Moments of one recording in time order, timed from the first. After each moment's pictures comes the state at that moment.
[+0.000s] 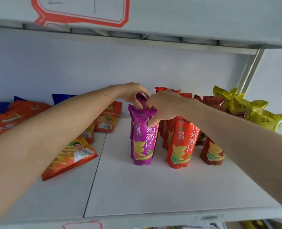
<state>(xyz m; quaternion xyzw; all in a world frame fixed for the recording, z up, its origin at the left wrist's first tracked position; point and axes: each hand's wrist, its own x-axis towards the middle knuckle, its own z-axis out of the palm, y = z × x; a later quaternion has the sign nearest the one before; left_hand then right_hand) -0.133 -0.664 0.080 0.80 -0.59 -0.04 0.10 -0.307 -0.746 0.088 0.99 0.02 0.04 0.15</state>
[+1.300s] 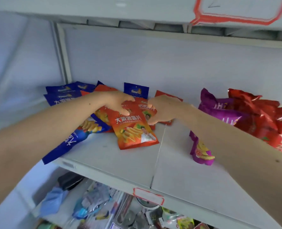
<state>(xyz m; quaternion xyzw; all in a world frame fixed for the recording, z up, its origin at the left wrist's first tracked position) -0.049 -0.373 0.005 0.95 -0.31 -0.04 -0.01 -0.221 -0.568 0.048 0.99 0.11 0.00 0.07</state>
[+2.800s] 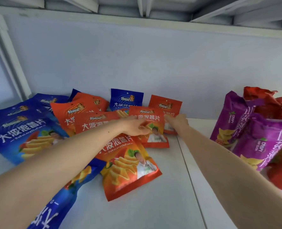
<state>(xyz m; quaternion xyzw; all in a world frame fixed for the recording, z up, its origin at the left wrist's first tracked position) 0.028 -0.430 -0.063 0.89 -0.44 -0.09 0.01 -0.026 -0.654 -0.103 0.80 -0.41 0.16 -0.42</state>
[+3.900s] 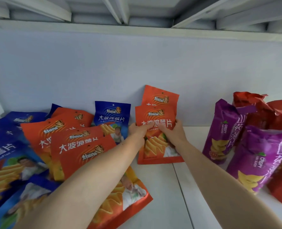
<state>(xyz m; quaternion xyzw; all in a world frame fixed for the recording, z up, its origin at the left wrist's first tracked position) 0.036 -0.550 -0.099 0.61 -0.01 -0.22 0.76 -0.058 -0.661 -0.099 0.71 -0.26 0.28 -0.59</state>
